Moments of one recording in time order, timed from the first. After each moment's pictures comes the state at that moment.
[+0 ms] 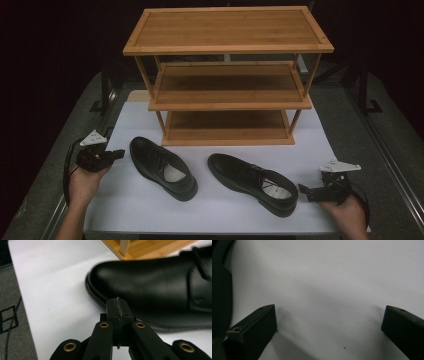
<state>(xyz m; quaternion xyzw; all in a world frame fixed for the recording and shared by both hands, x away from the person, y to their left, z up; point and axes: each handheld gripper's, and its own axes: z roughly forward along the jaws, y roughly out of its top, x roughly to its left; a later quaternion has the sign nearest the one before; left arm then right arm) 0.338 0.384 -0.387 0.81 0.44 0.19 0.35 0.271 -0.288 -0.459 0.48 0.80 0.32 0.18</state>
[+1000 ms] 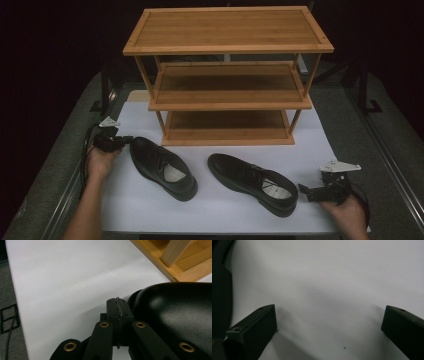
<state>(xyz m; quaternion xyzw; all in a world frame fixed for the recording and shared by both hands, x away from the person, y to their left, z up) 0.415 0.383 -0.425 0.81 0.46 0.19 0.32 0.271 -0.288 -0.459 0.48 0.80 0.32 0.18</state>
